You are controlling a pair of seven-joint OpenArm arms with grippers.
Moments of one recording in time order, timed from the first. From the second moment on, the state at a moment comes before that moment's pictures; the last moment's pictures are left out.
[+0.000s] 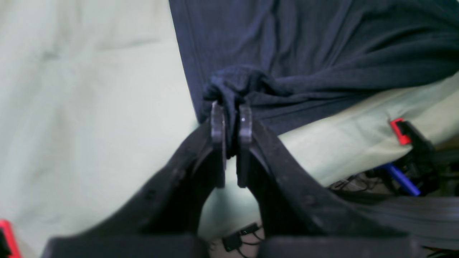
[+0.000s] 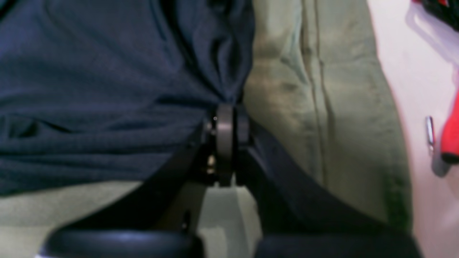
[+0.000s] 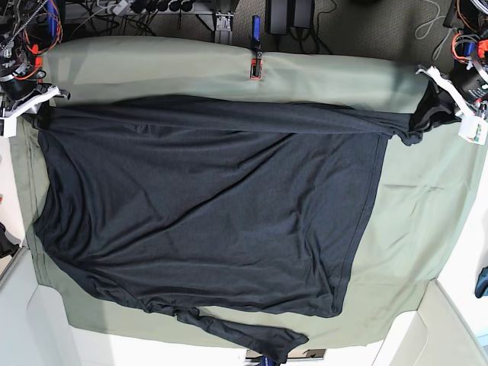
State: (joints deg) left arm 36.4 -33.8 -33.8 102.8 -50.1 -38.4 34.1; right arm -20.3 16.4 29.3 97.5 28.5 22.7 -43.3
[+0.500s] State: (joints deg) left arm 18.4 -38.9 -15.9 87.9 -36.4 -39.0 25.8; right arm -7.6 16.2 28.8 86.2 28.0 23.8 -43.2
